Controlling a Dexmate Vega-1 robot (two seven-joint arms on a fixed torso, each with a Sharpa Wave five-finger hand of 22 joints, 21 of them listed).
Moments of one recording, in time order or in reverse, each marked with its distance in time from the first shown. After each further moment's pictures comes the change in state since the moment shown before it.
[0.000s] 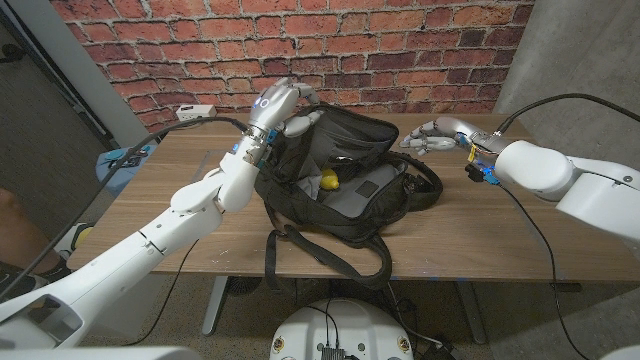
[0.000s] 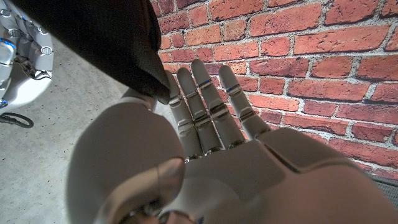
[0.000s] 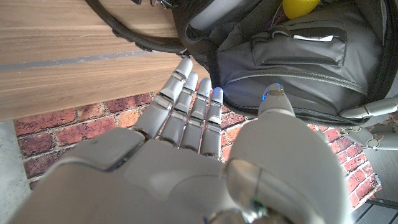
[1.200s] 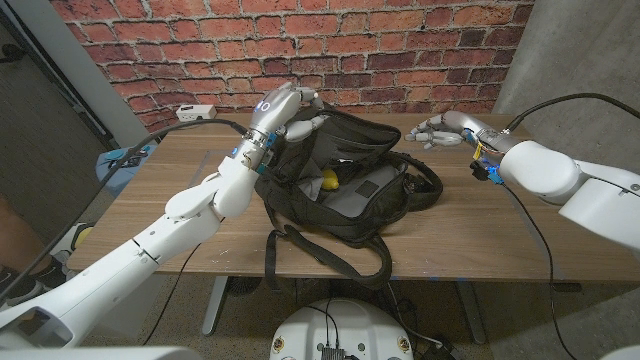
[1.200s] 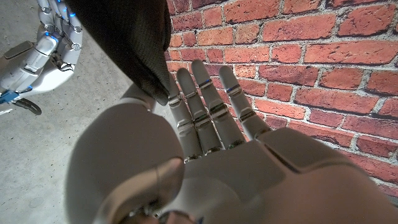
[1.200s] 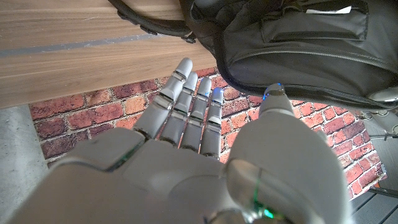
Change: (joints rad) left arm 0.068 0.015 -0.051 -0.064 -0.060 -0.042 -0.047; left_hand -0.019 0.000 -0.008 0.008 0.000 0.002 -0.019 0.000 -0.015 -0.004 -0.009 -0.029 -0.032 -0.004 -0.004 -0.012 -0.007 -0.018 -0.007 0.000 -0.005; right arm -0.054 0.075 0.064 -0.032 -0.070 -0.035 -0.019; right_hand 0.000 0.000 -0.006 -0.006 0.000 0.000 0.000 0.000 0.000 0.004 -0.004 -0.008 0.002 0.000 0.000 0.000 -0.005 0.000 0.000 0.000 0.000
